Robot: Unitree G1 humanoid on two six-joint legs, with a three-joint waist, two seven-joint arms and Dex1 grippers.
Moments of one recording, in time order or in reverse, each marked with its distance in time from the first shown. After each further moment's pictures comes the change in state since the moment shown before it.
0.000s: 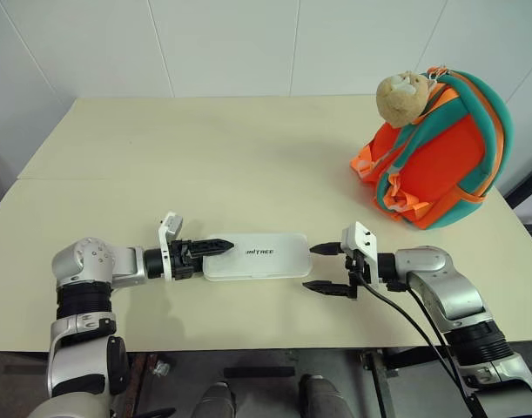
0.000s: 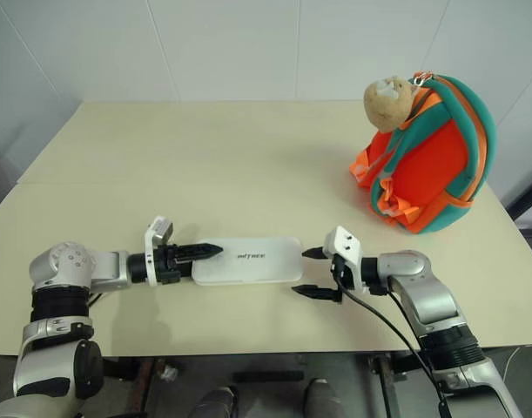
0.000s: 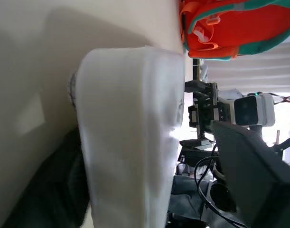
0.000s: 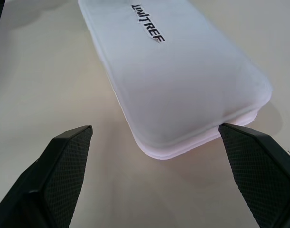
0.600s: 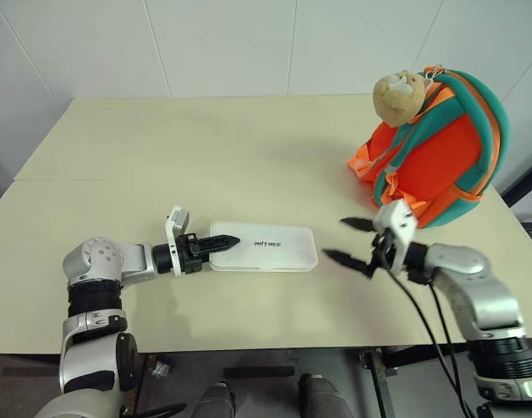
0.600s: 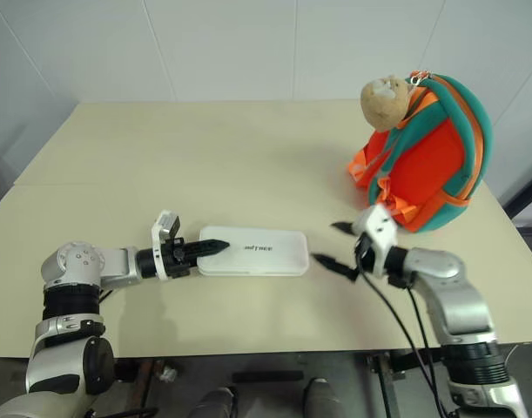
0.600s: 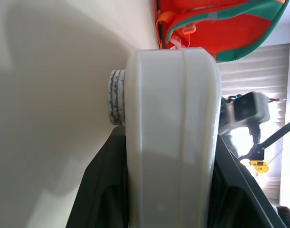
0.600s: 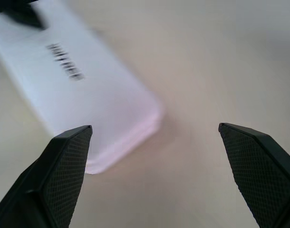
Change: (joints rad) left arm -0.022 -0.038 0.040 0.003 -0.032 -0.071 0.008; right arm 0.076 -0.023 -0.273 -0.181 0.059 0.124 -0.289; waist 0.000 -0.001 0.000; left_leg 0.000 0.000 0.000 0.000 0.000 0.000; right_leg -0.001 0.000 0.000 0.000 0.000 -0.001
